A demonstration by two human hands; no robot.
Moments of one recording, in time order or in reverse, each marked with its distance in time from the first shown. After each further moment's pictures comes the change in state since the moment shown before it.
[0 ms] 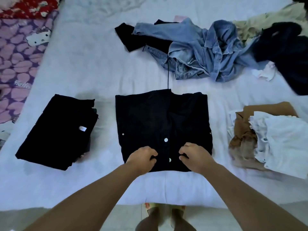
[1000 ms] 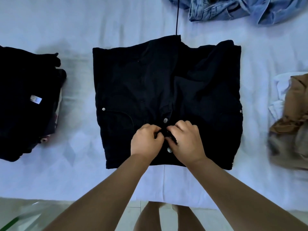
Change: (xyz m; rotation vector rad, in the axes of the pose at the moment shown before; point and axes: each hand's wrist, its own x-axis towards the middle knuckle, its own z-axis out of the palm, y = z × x) left_hand 0.098 -0.006 0.088 -0.362 0.383 -0.303; right_hand 0.091 0.029 0.130 0.125 0.429 -0.120
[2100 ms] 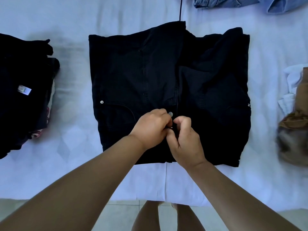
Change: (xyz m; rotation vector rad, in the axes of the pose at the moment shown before) left_hand 0.035 -0.006 -0.008 0.279 -0.123 0.692; right_hand -0.009 -0.025 0.001 0.469 0.016 0.253
